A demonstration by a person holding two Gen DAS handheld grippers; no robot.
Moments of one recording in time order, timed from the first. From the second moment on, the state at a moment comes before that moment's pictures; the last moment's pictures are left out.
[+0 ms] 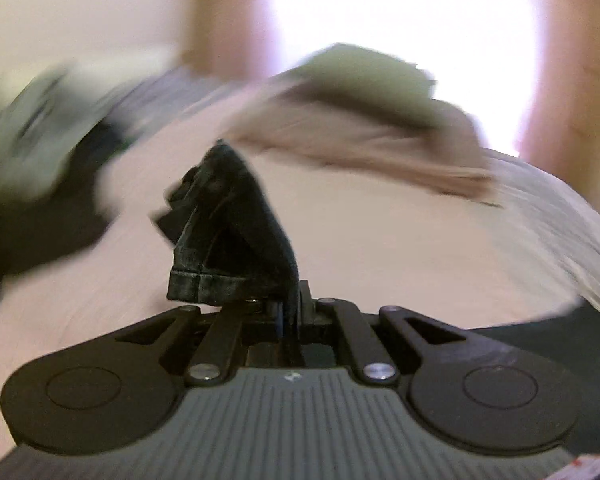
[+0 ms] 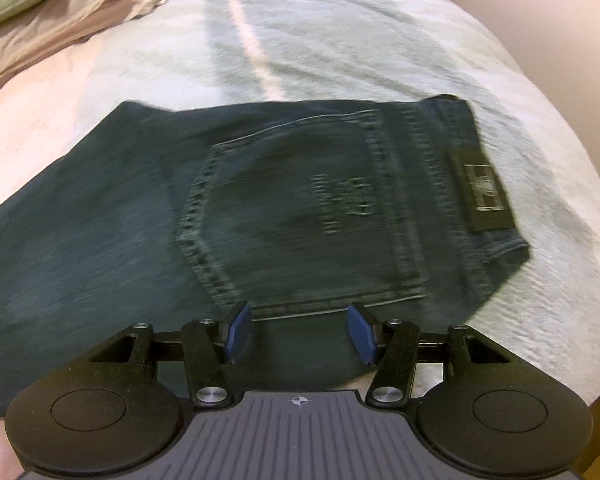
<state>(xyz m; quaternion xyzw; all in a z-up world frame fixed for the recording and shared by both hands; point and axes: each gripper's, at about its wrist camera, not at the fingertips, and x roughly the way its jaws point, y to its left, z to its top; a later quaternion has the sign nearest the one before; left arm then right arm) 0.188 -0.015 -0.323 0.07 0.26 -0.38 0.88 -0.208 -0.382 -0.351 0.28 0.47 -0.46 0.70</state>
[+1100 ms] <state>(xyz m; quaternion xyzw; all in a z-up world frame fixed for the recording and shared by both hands) 0.119 -0.059 -0.407 0.06 0.52 -0.37 0.76 -0.201 -0.332 -0.424 0.61 0.25 -0.24 0.71</state>
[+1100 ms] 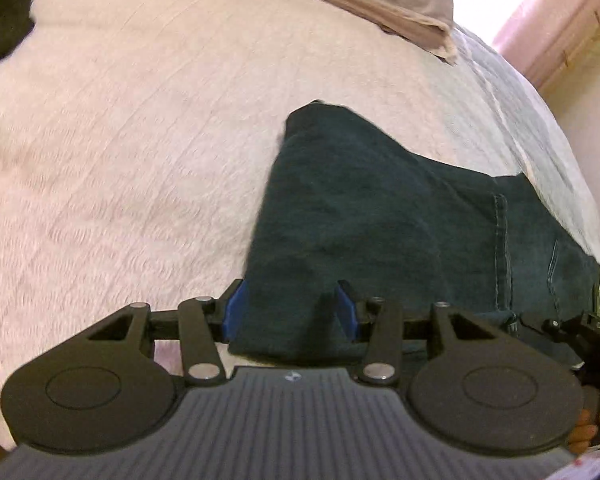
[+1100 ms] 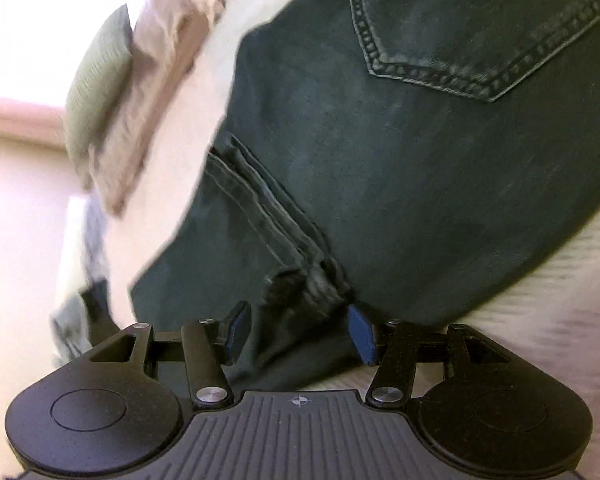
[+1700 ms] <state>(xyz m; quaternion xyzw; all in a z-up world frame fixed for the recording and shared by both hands) 0.126 -0.053 -0.423 0.03 0.54 -0.37 0.75 -0.171 -0.314 -0.438 0.59 0.23 -0.27 0.73</state>
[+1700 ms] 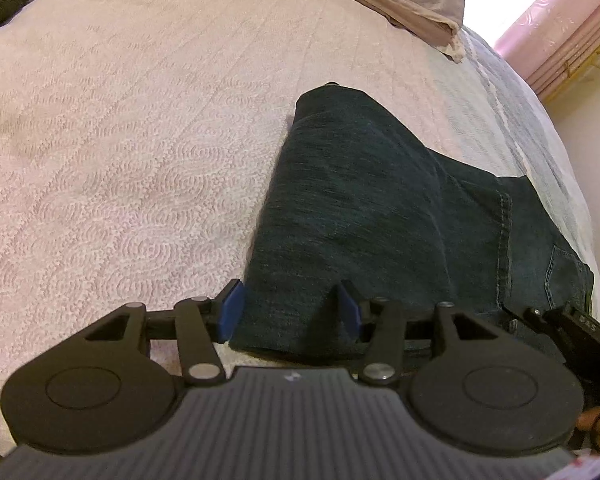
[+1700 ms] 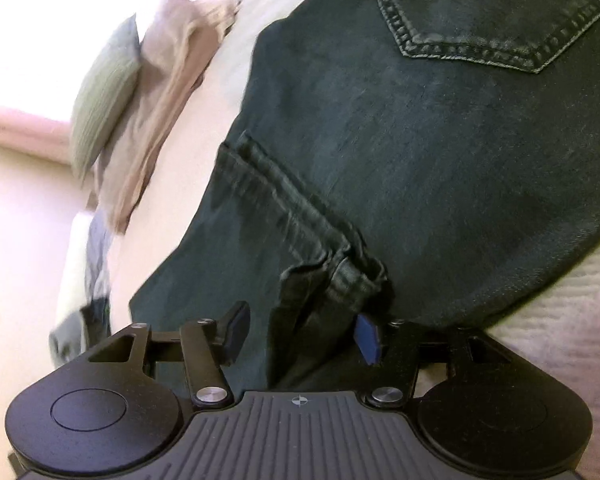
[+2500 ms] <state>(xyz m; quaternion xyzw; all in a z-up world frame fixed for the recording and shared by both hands) 0.121 -0.073 -0.421 0.11 0.52 -0.41 0.74 -0.184 -0.286 -0.417 0.40 0.32 -0.37 0.77</state>
